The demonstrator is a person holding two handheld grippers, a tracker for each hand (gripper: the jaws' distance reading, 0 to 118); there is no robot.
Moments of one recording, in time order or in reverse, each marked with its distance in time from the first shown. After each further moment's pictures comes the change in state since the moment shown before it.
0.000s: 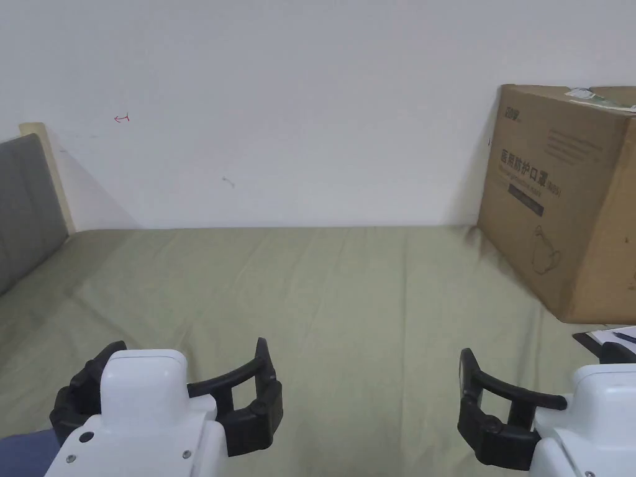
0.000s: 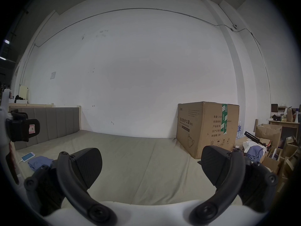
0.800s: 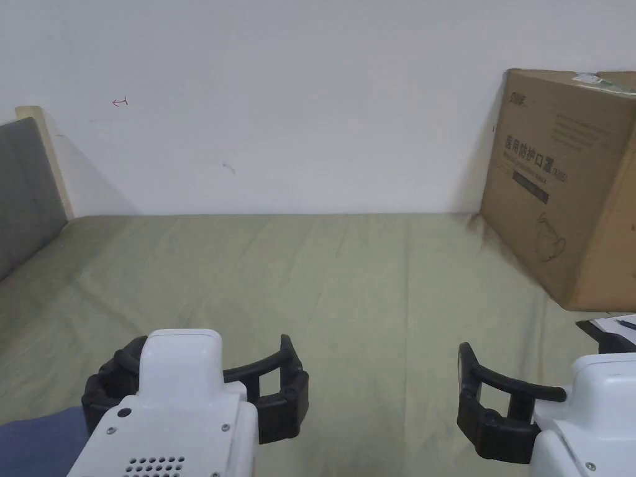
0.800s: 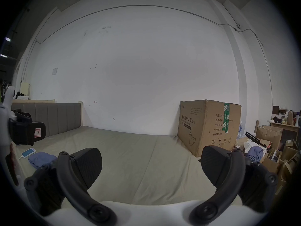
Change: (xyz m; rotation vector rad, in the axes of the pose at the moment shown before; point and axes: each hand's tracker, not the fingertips) left arm 0.014 0.001 -0.007 -0.127 0.010 -0.018; right arm -0.009 -0.003 -0.001 -0.030 0.016 0.020
